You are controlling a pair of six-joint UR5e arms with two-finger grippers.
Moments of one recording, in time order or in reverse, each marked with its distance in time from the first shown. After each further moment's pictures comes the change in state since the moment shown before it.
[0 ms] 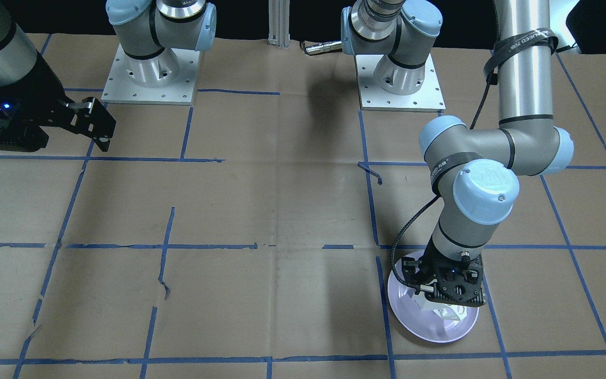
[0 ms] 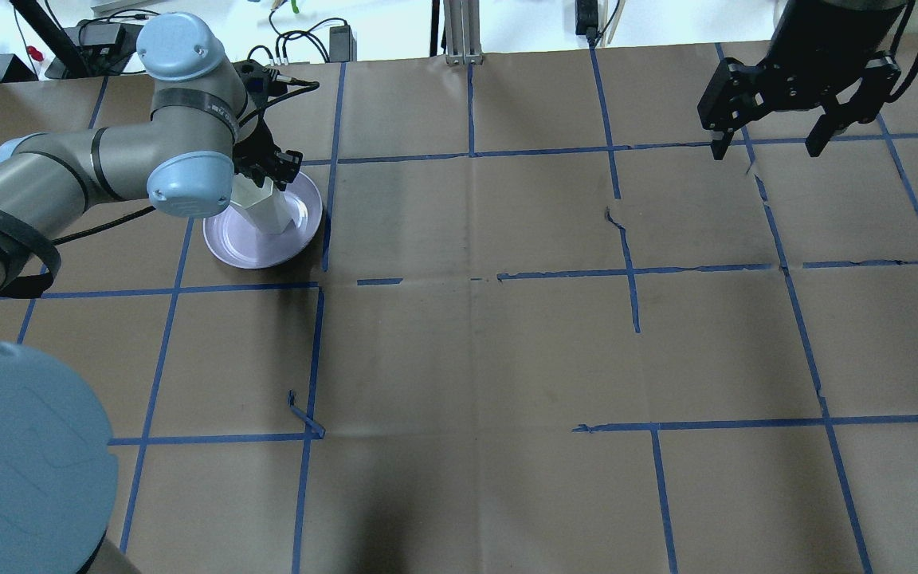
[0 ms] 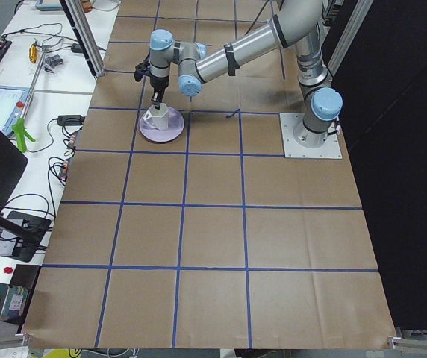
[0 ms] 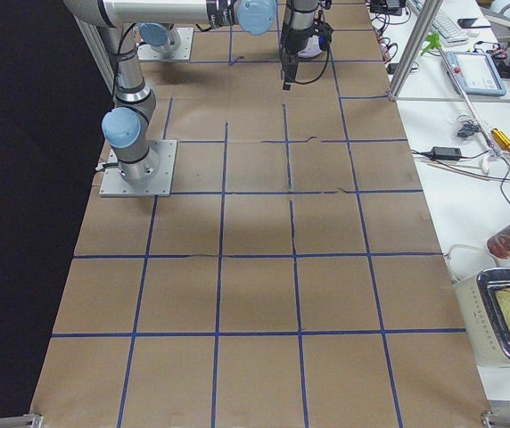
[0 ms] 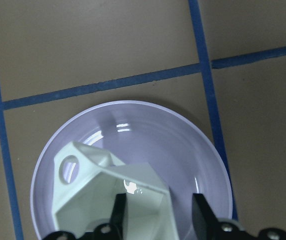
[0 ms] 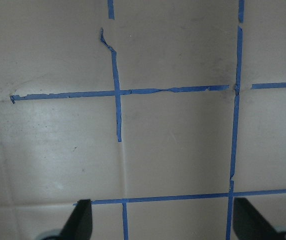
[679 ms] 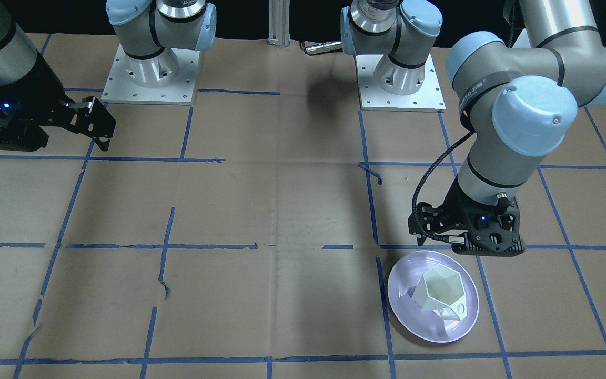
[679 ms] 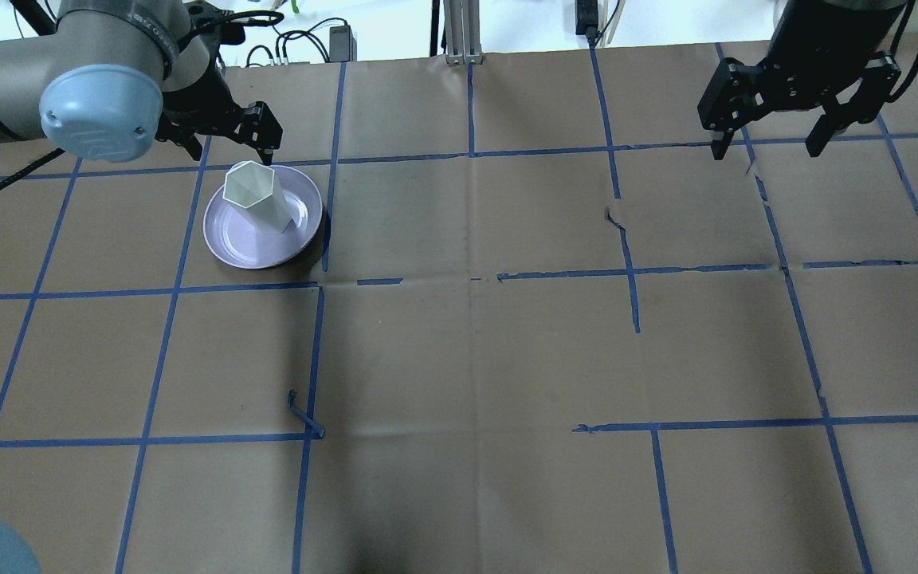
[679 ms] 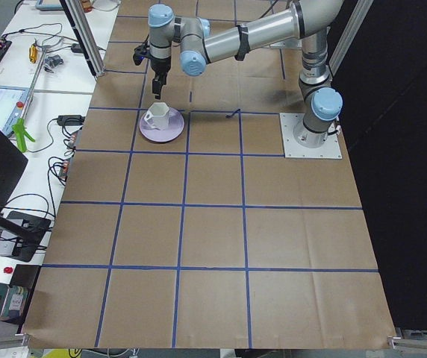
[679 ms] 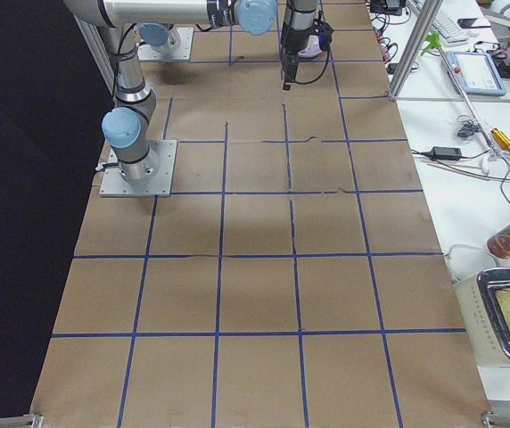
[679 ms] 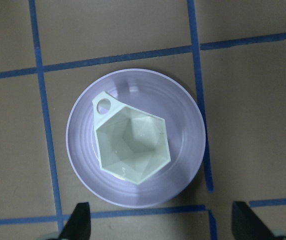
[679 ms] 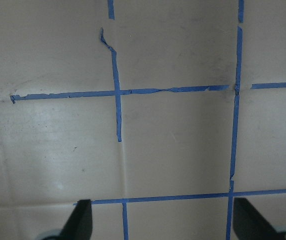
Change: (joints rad) left arm -0.023 0.202 0.104 -0.411 -0.008 -0.154; right arm 0.000 0.000 0.000 0.000 0.000 0.000
